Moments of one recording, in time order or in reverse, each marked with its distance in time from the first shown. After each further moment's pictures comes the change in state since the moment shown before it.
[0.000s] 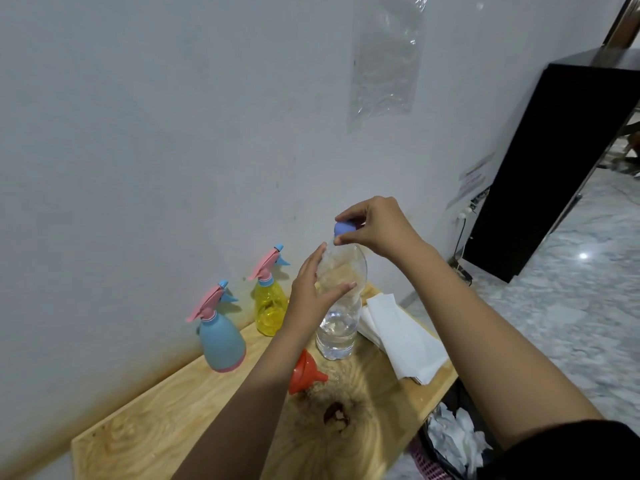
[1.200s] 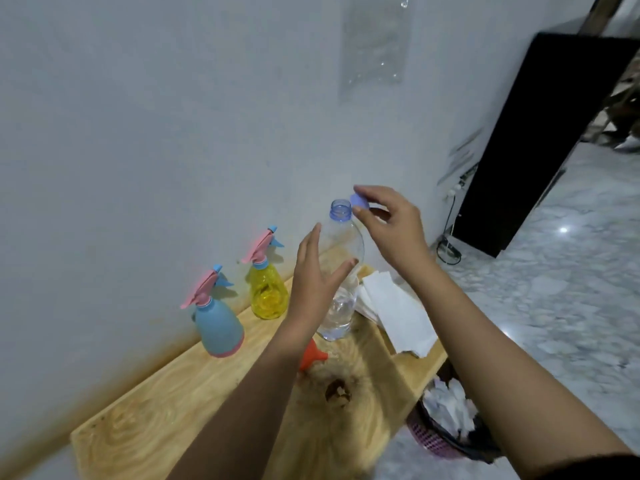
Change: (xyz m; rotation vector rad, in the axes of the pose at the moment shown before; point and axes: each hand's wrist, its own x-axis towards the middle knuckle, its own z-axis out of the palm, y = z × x) left_hand -0.012 0.011 0.007 0.166 0.067 0.069; right_hand -0.039 0.018 0.027 0.366 0.402 -0.036
